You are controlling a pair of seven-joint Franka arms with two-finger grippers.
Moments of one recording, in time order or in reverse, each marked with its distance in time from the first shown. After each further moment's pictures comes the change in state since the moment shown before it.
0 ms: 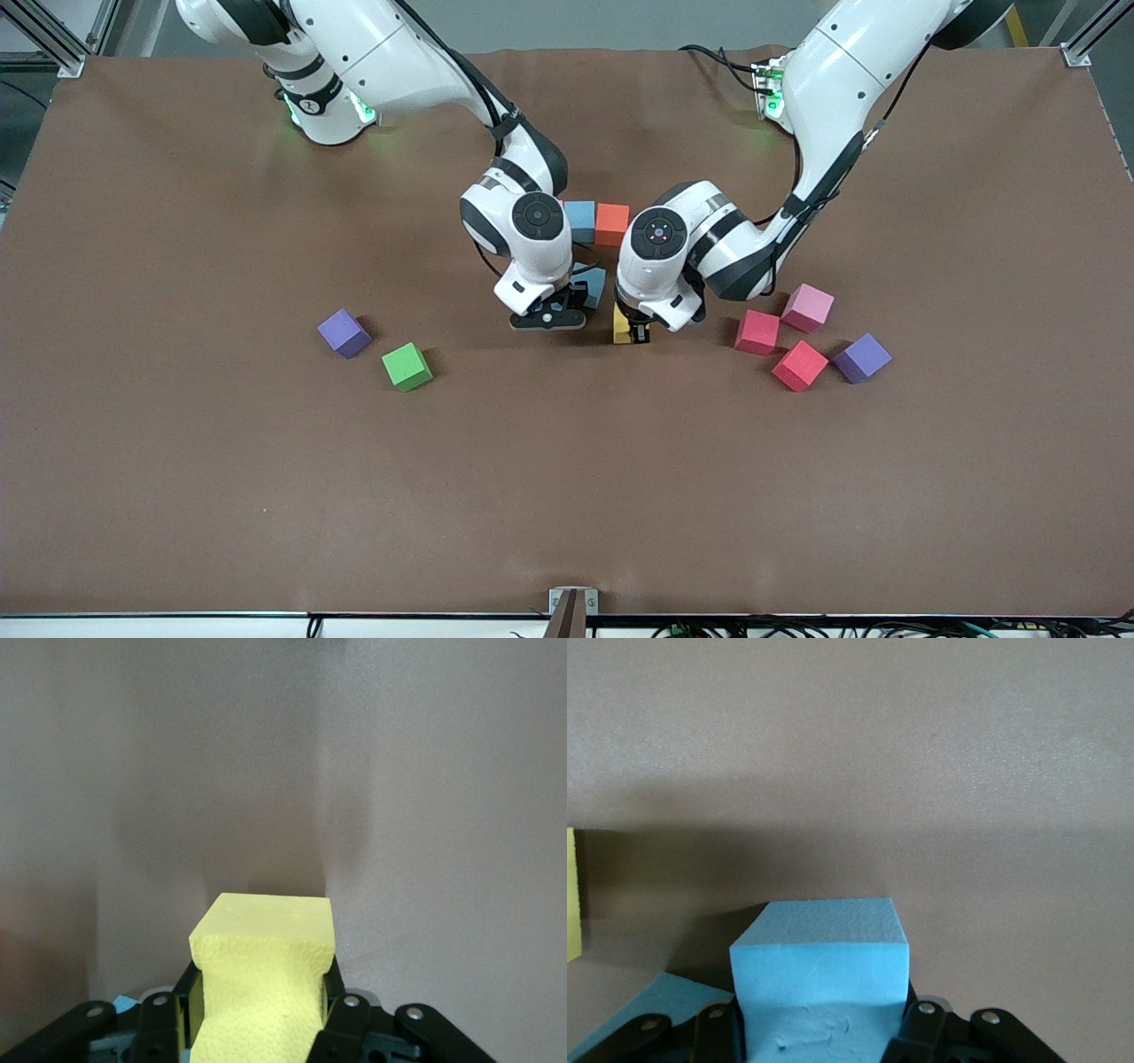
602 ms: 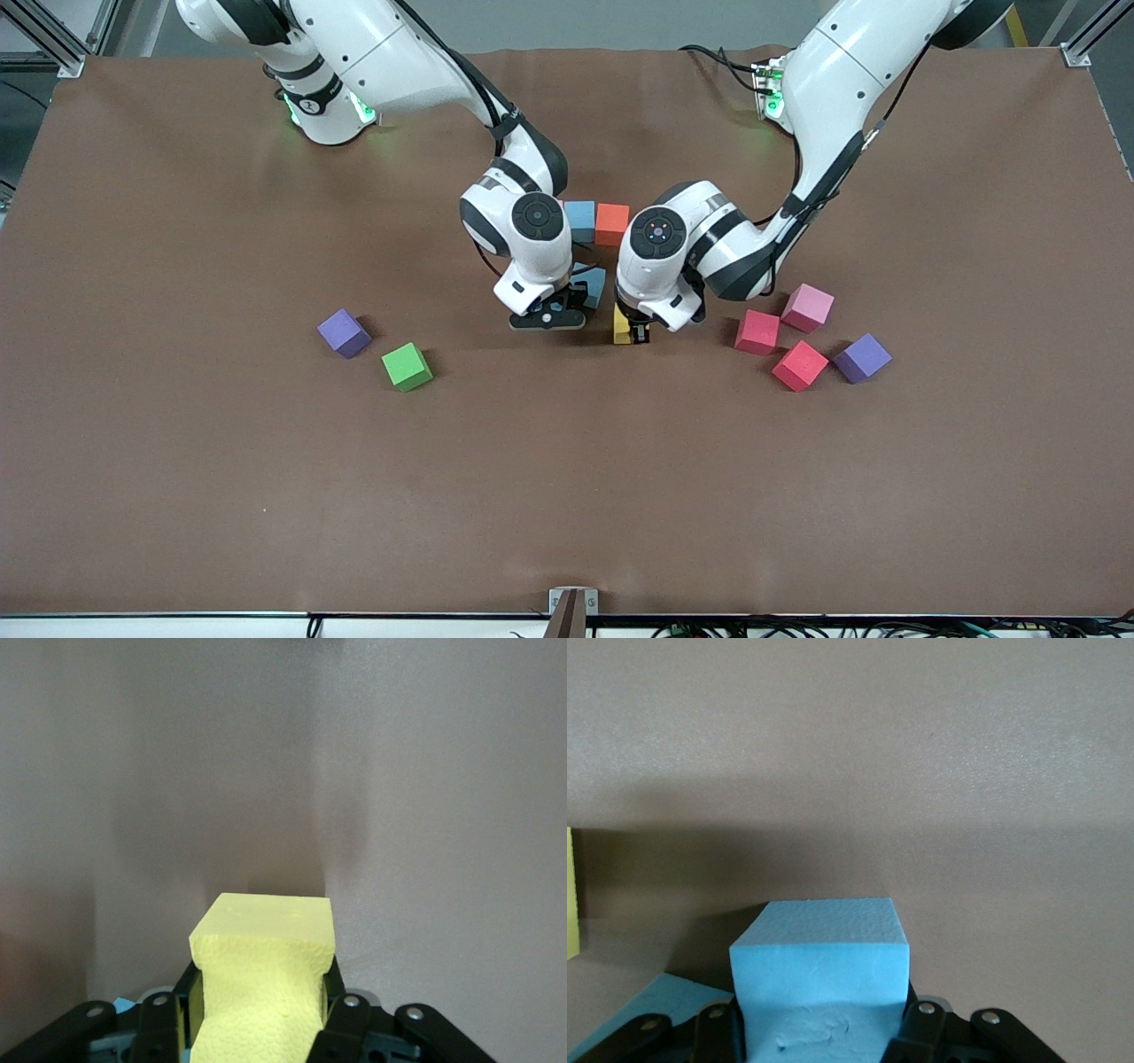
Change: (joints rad) left arm 0.000 0.000 0.000 0.000 0.008 0.000 0.000; right arm 0.000 0.000 -0.001 0.000 0.002 -0.001 0.004
